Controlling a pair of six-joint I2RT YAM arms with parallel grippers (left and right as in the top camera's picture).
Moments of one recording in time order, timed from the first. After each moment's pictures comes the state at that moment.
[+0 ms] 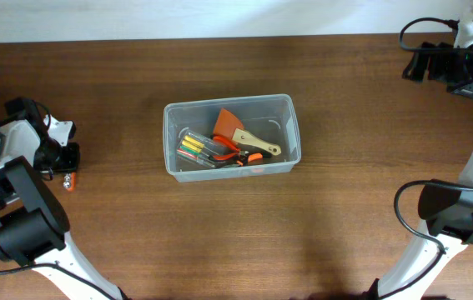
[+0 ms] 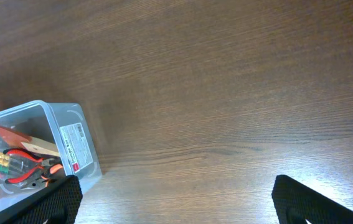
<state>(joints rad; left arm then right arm) 0.46 2.14 1.52 -0.87 0.00 0.43 -0.33 2.13 2.58 -1.69 -0.24 -0.05</state>
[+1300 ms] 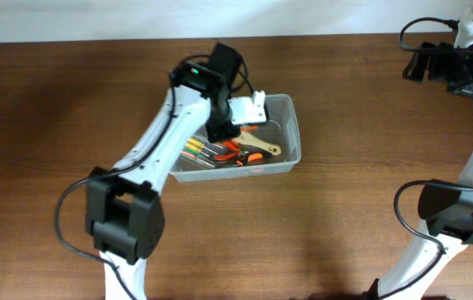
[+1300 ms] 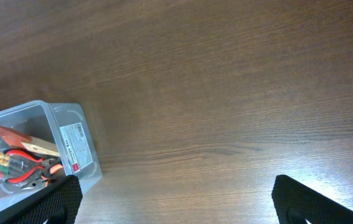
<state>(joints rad) -0.46 2.09 1.90 -1.14 0.12 0.96 -0.33 2.13 2.58 -1.69 -0.24 -0.05</state>
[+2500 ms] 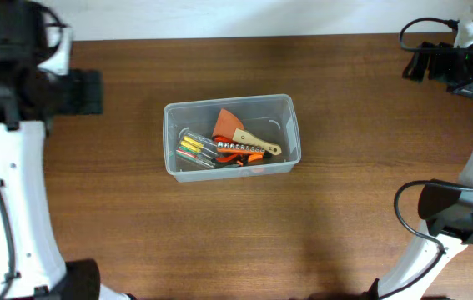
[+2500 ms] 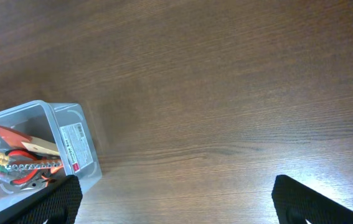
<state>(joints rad) 0.06 1.70 2.22 -1.51 -0.18 0.07 -0.33 2.13 2.58 -1.69 -0.24 -0.05</state>
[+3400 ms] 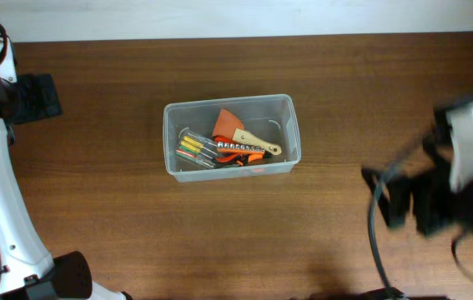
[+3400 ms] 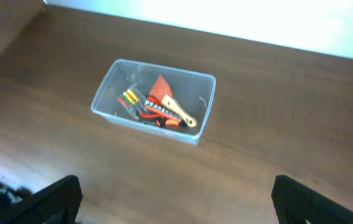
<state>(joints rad) 0.28 1.72 2.21 -1.52 -0.18 0.03 0.16 1.20 2.19 -1.68 -0.25 -0.05</state>
